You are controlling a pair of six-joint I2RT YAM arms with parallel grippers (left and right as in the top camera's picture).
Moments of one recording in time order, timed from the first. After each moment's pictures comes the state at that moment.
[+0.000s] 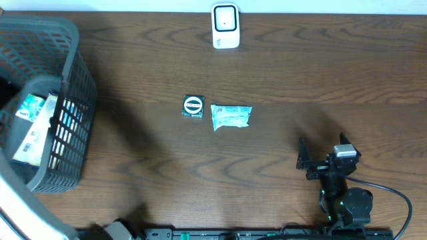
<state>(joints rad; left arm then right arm) 0.74 1.43 1.72 -1.11 0.11 -0.19 0.05 0.02 0.01 -0.07 -0.06 0.01</state>
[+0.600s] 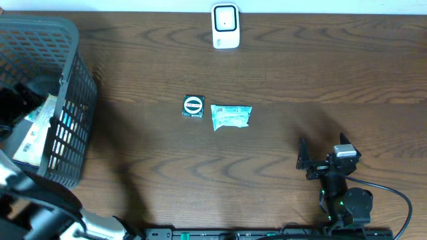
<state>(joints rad) 0.81 1.78 1.71 -1.26 0.38 0.14 0.05 0.02 0.01 -0.07 -0.06 0.01</state>
